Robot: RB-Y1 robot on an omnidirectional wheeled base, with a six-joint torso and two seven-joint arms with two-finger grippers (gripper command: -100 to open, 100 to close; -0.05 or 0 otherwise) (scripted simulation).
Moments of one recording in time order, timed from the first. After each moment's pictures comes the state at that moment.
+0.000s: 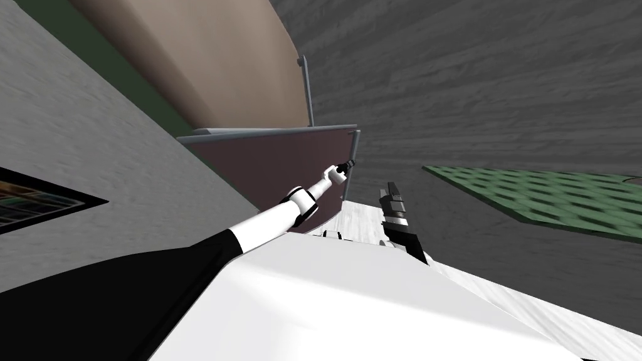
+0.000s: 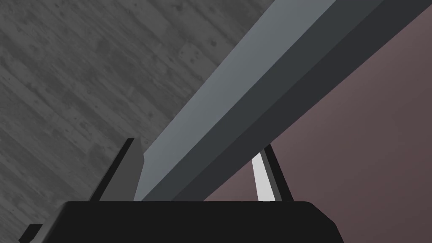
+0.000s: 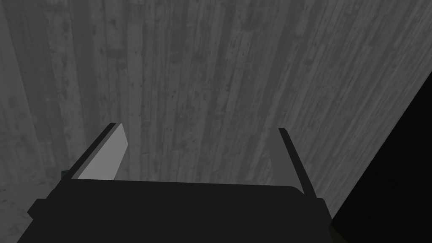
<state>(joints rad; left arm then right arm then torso) -1.18 -0.04 -0.43 -0.78 -0.03 0.25 -0.31 0.55 -0.03 0.03 -2.21 0.05 -0.37 0.10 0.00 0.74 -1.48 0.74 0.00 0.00</state>
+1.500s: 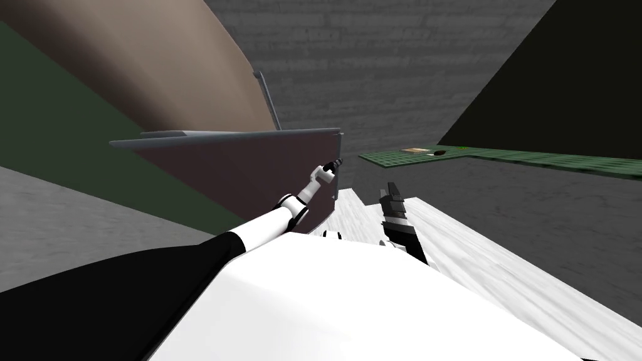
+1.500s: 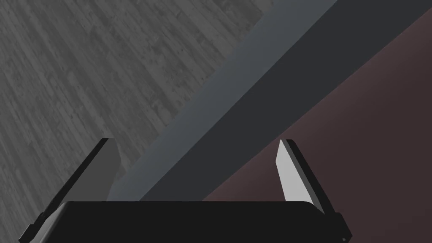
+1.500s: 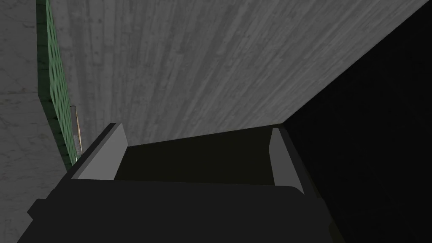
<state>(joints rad) -0.96 0.09 -0.33 -1.13 0.02 0.44 -0.45 0.55 -0.03 0.03 -2.21 0.05 -0.37 0.10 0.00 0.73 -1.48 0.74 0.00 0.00</state>
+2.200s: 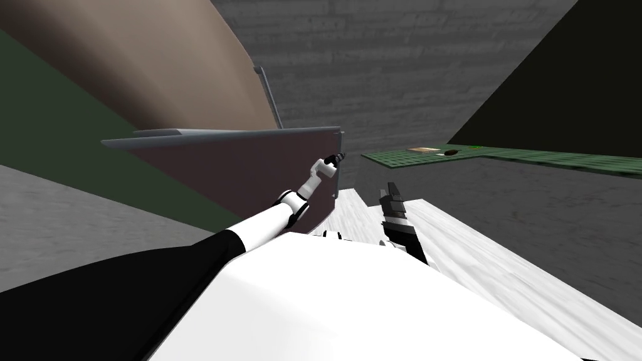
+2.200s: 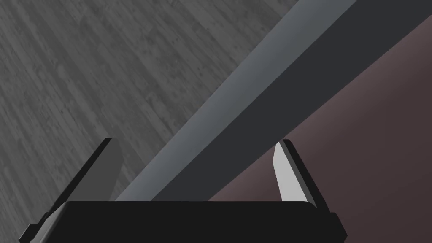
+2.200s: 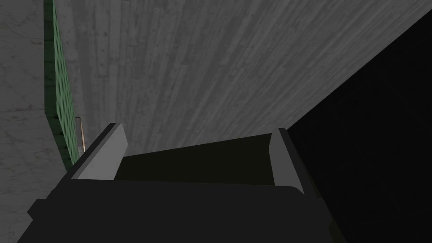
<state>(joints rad) -1.04 0.10 -0.32 -1.18 0.06 0.55 -0.46 0.55 -0.03 0.03 -2.21 0.05 -0.37 0.10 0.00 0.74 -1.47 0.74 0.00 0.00</state>
